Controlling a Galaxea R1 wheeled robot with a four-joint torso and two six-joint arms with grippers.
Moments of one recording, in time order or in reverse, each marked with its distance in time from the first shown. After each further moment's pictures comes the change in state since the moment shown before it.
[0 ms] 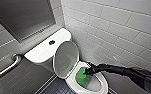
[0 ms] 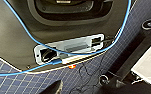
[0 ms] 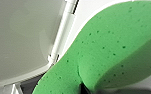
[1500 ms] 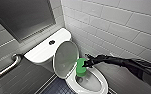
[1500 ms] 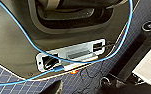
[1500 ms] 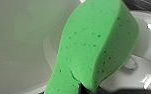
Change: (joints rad) left arm -0.017 0.000 0.000 0.007 0.000 0.000; right arm 0.132 0.039 -0.014 -0.023 -0.087 0.064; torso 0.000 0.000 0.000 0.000
